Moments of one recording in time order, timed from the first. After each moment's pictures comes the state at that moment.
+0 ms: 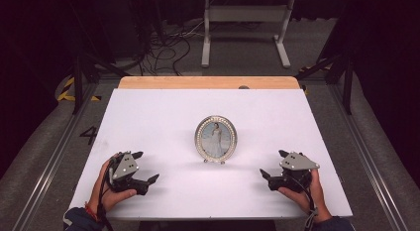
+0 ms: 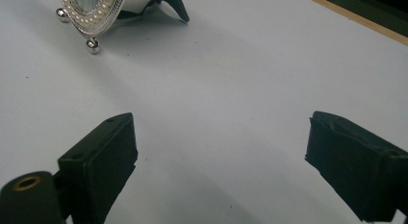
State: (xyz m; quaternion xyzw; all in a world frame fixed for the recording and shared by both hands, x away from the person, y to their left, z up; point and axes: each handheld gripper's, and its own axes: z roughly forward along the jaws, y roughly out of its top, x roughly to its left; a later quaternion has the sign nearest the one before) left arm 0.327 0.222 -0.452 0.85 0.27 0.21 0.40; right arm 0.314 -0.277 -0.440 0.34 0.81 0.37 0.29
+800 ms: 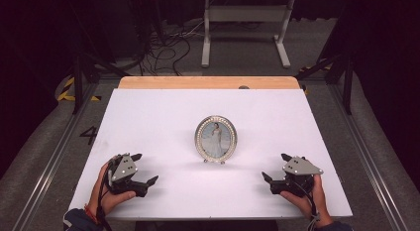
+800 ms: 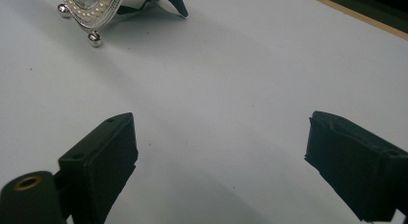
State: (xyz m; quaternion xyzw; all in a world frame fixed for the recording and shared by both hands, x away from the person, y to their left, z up) left arm 0.323 0.221 -0.455 0.85 0.27 0.21 0.40; right arm 0.304 -0.281 -0.445 0.35 0.80 0.38 0.29
